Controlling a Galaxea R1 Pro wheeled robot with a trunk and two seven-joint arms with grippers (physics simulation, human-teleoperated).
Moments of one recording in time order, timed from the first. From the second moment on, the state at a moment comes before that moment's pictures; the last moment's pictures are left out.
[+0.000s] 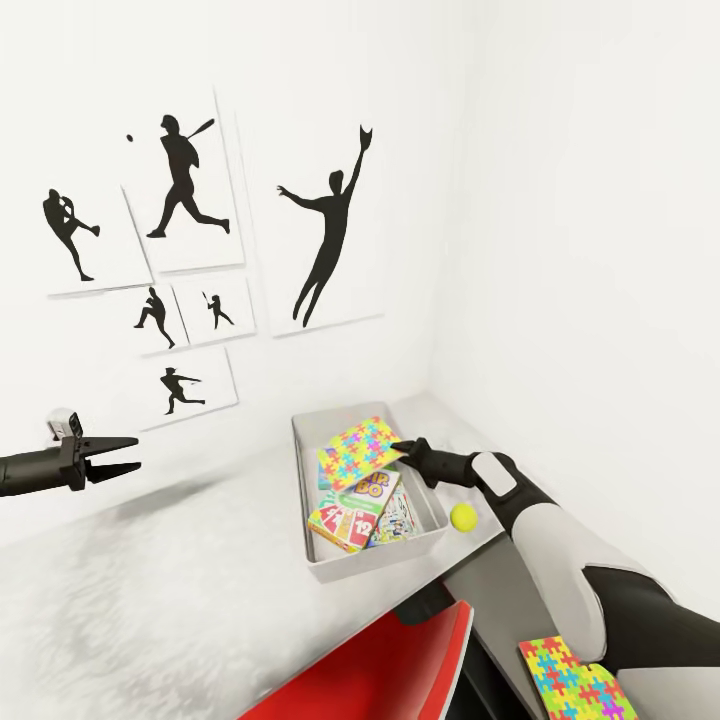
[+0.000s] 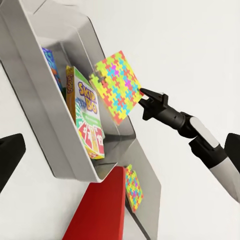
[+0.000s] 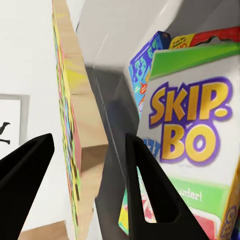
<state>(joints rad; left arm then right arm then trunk) -0.87 0.82 -0.34 -0.70 0.84 0.97 -1.30 -1.04 0.03 -0.12 -0.31 -0.76 0.70 0.27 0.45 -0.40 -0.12</state>
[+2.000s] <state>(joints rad) -0.87 0.82 -0.34 -0.70 0.84 0.97 -1.30 -1.02 -0.01 -0.13 -0.52 -0.76 0.80 0.39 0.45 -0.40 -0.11</state>
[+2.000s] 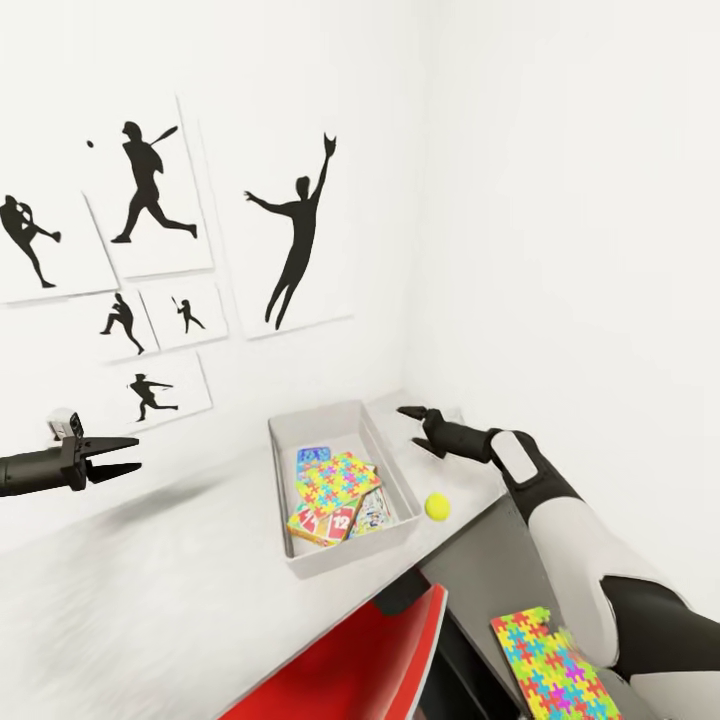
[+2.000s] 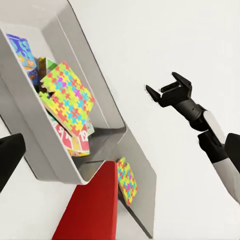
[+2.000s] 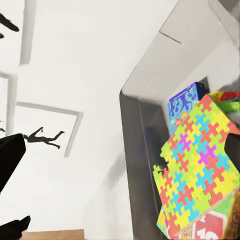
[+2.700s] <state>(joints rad) -0.87 0.82 -0.34 -0.70 0.84 0.97 -1.30 -0.99 -0.07 -0.13 -0.52 -0.75 0.80 0.45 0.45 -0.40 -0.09</state>
